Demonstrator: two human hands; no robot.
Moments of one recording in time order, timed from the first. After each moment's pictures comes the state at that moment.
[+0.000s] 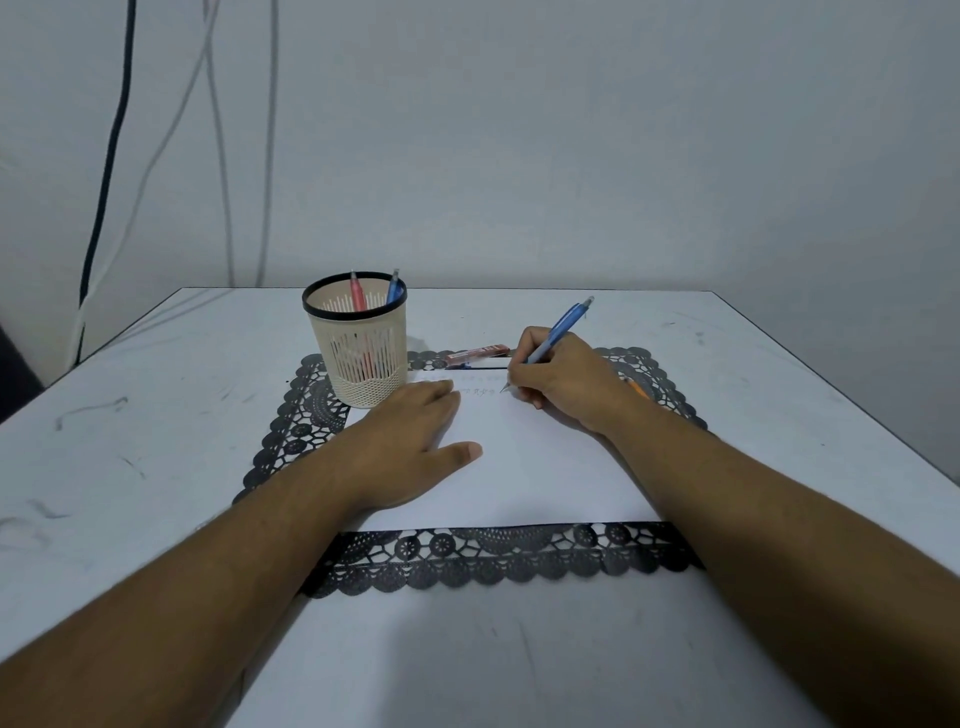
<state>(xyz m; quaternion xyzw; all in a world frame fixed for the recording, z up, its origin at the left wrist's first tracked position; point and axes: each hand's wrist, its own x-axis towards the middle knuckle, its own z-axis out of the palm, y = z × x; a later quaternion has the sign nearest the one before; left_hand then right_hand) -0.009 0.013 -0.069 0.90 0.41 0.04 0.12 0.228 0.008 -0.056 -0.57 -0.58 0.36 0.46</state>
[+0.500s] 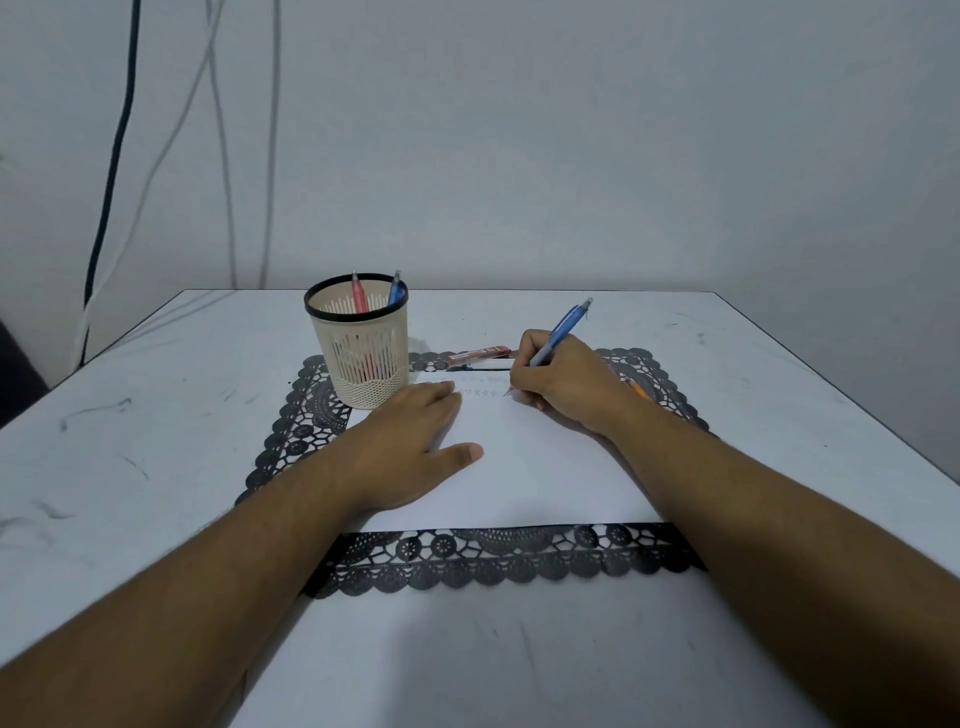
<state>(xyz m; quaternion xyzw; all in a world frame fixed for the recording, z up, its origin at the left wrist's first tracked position) -0.009 0.013 -0.071 0.90 0.41 0.05 0.12 0.227 0.004 -0.052 -0.60 -0.59 0.32 0.43</state>
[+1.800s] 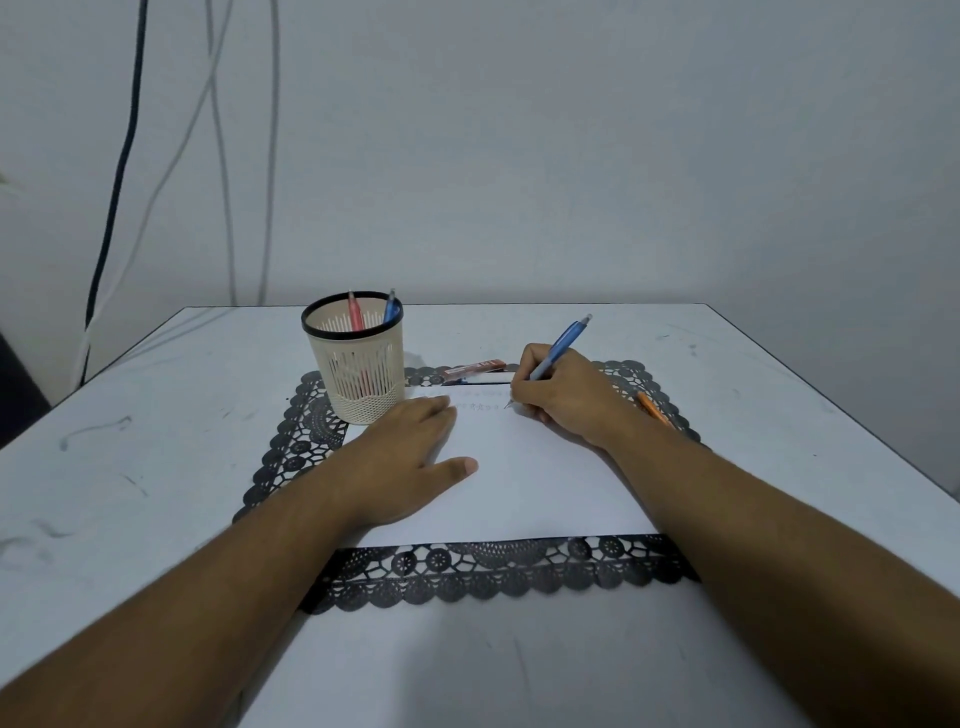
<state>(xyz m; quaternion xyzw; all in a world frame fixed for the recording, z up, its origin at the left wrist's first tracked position) -0.010 0.009 -0.068 0.90 0.41 0.05 0.12 0.235 0.001 -0.054 -0.58 -0.58 0.34 0.45</state>
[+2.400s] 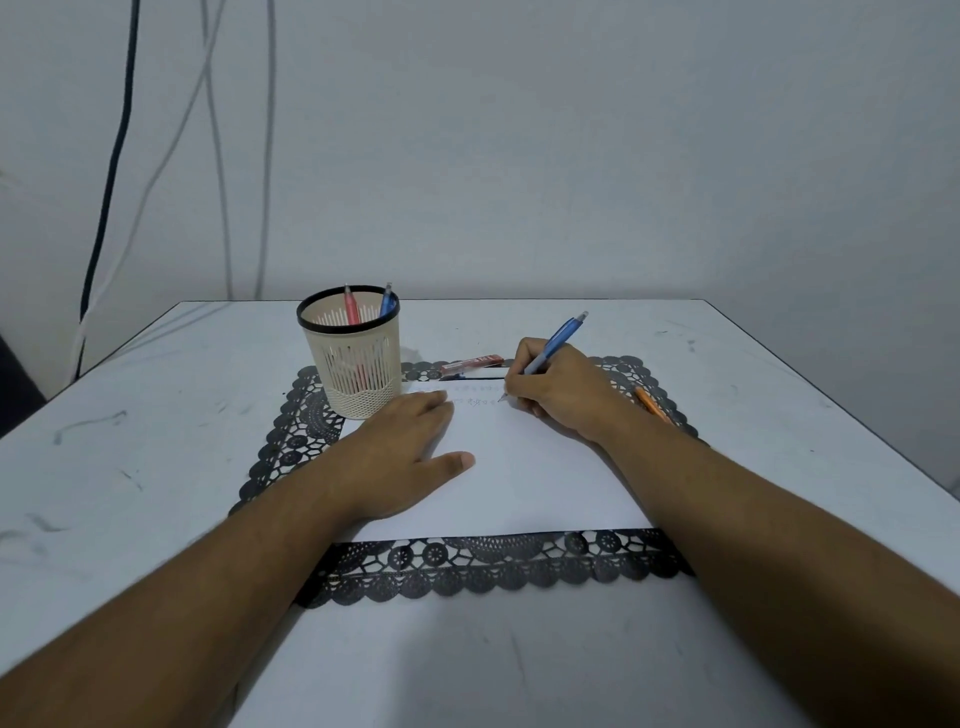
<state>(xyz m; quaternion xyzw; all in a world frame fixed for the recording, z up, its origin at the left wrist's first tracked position) -0.010 0.011 -0.068 0.90 0.41 0.05 0.12 0.231 0.001 -0.051 -0.59 -0.60 0.32 0.44</state>
